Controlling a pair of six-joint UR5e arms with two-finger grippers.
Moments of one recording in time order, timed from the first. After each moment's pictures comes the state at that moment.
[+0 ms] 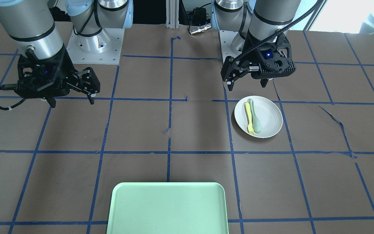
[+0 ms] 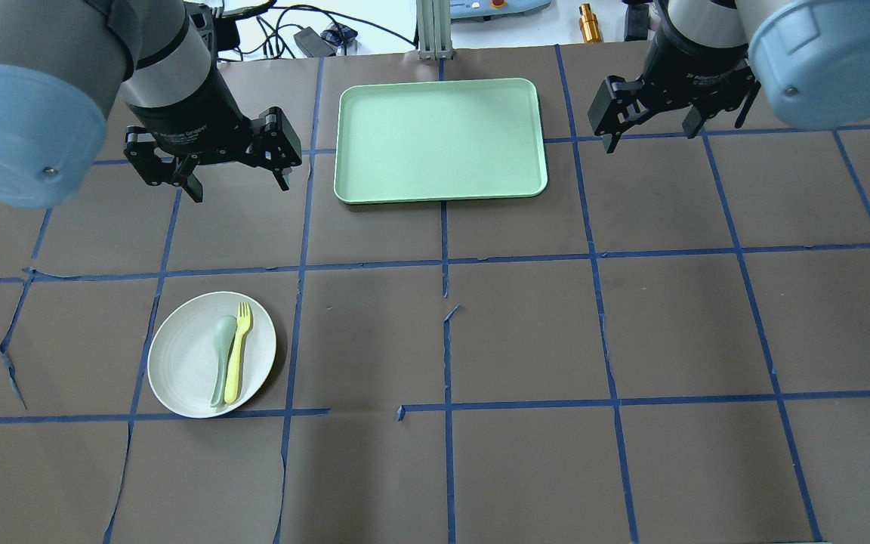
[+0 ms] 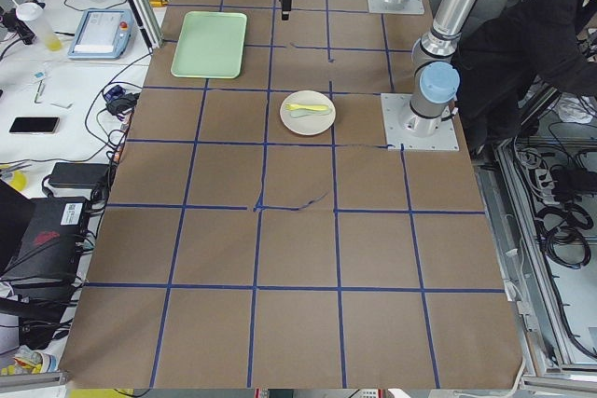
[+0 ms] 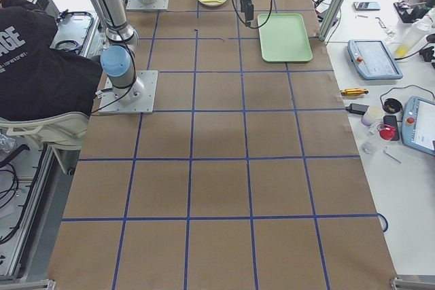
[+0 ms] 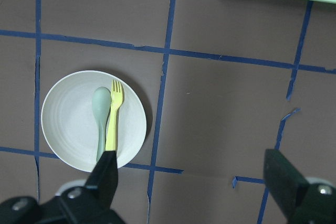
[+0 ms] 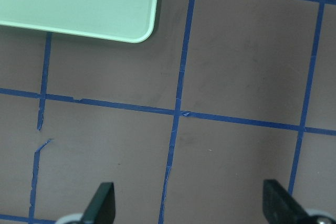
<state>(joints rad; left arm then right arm) -1.66 -1.58 -1.59 -1.51 1.61 -0.23 1.58 -1.50 1.55 -1.71 -1.59 -0.13</state>
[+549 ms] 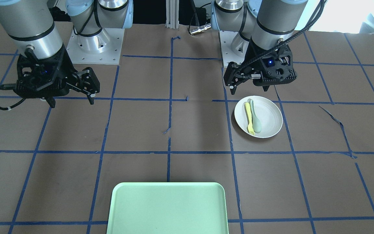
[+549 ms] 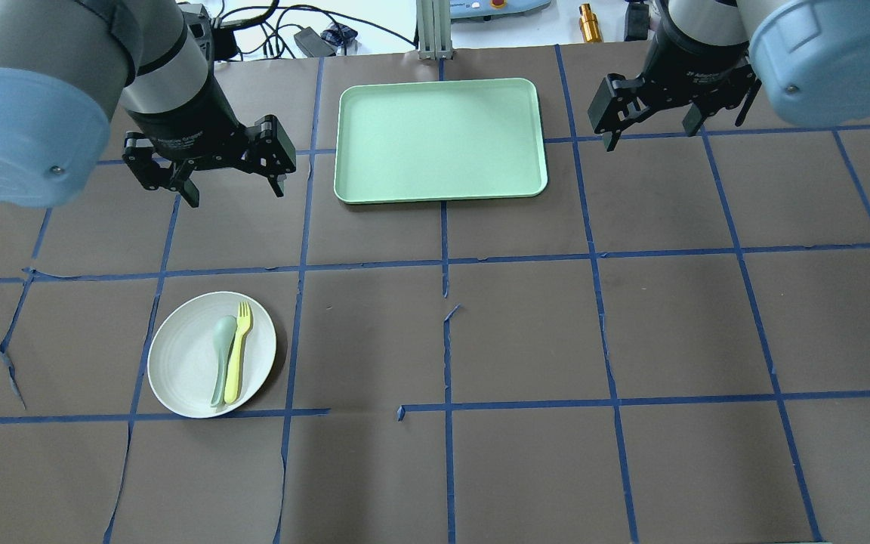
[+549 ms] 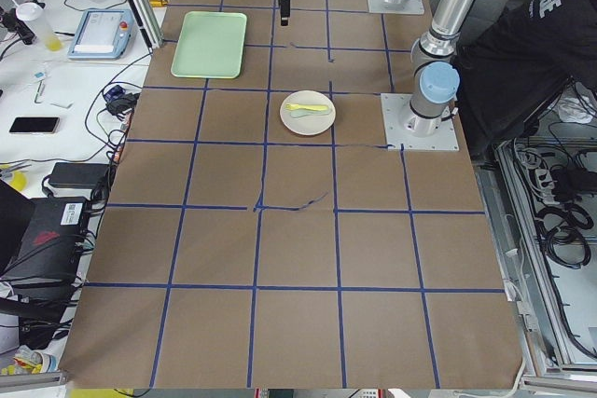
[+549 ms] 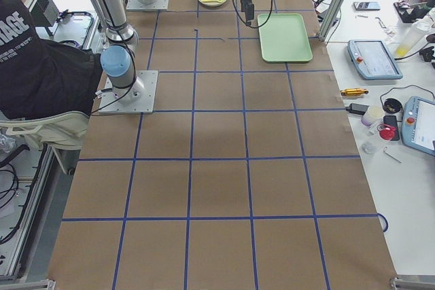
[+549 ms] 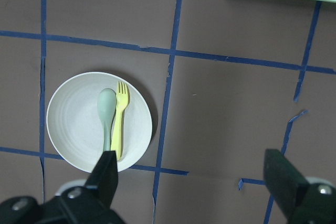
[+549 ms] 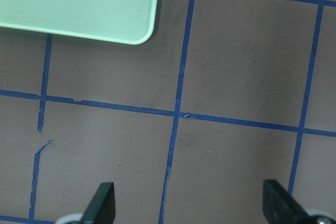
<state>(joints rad) -1.64 -1.59 -1.62 -1.50 1.62 -0.18 1.58 -1.50 1.55 -1.71 -1.59 -0.13</state>
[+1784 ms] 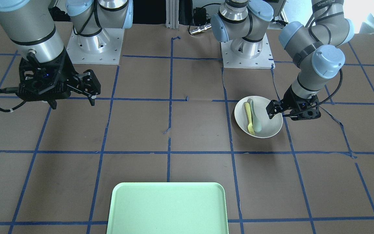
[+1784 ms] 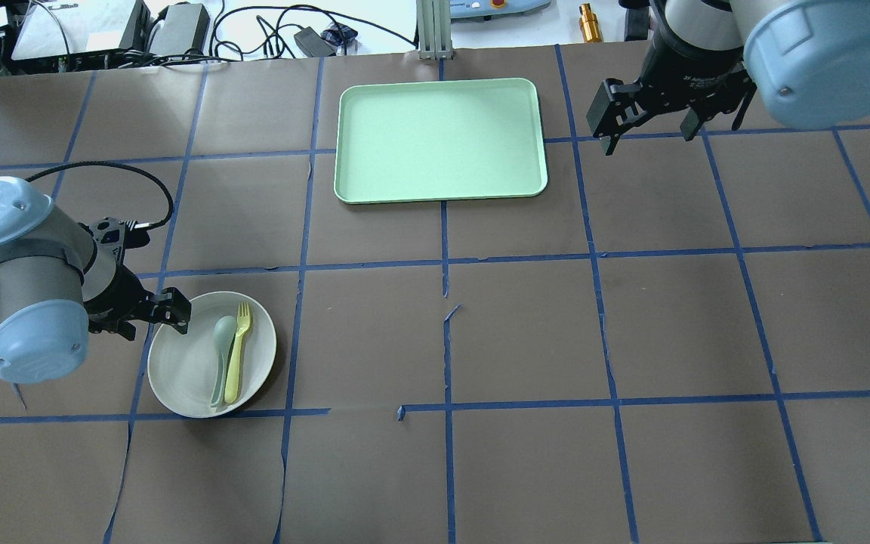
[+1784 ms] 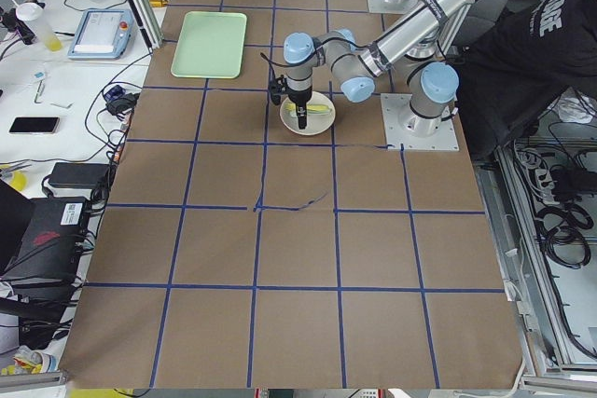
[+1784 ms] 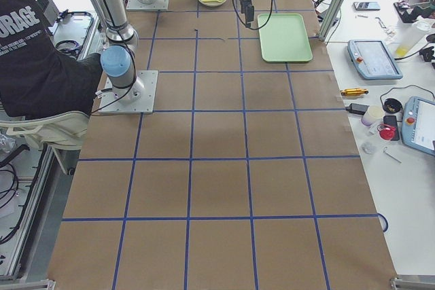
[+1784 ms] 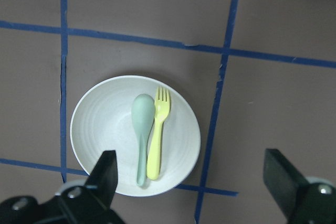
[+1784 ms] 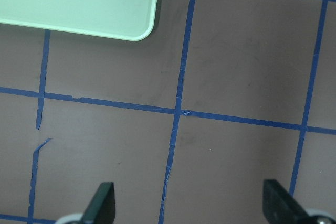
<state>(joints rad) -1.15 -1.65 -2.23 -0.89 1.61 0.31 1.58 -1.49 1.55 -1.71 -1.59 -0.13</state>
